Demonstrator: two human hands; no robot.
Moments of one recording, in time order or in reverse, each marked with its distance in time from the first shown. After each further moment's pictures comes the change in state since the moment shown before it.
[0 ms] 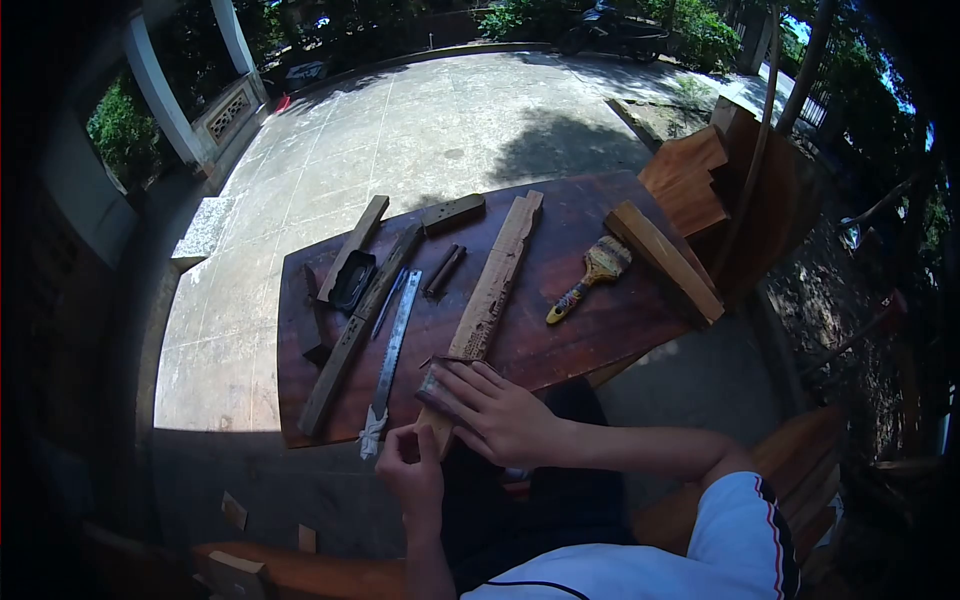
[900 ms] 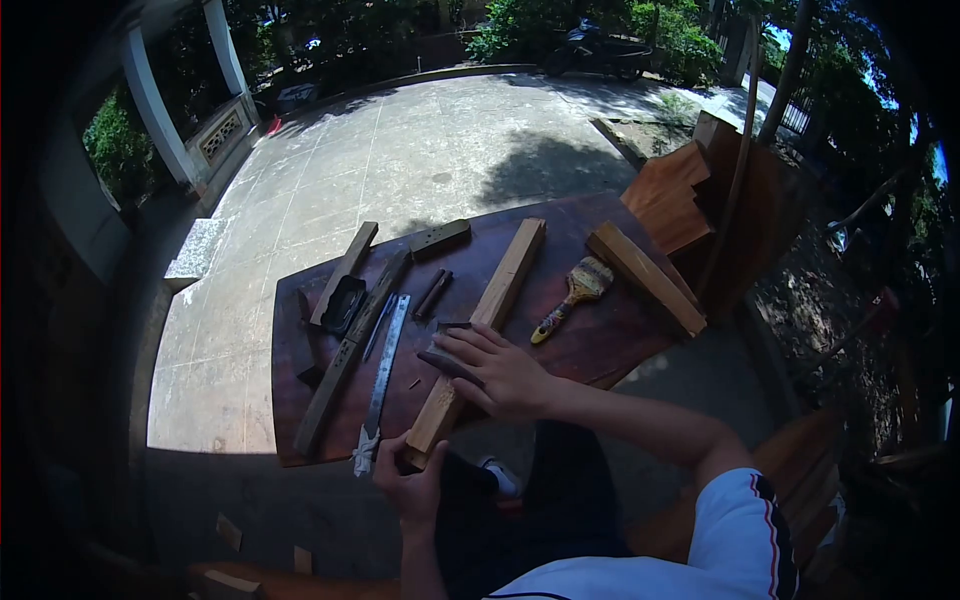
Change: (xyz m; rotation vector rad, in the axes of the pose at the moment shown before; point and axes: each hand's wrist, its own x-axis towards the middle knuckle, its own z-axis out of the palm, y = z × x) left_hand 0.006 -0.001 0.013 -0.039 0.044 0.199; right_hand 0.024 0.072 -0.023 -0.040 -0.021 0.003
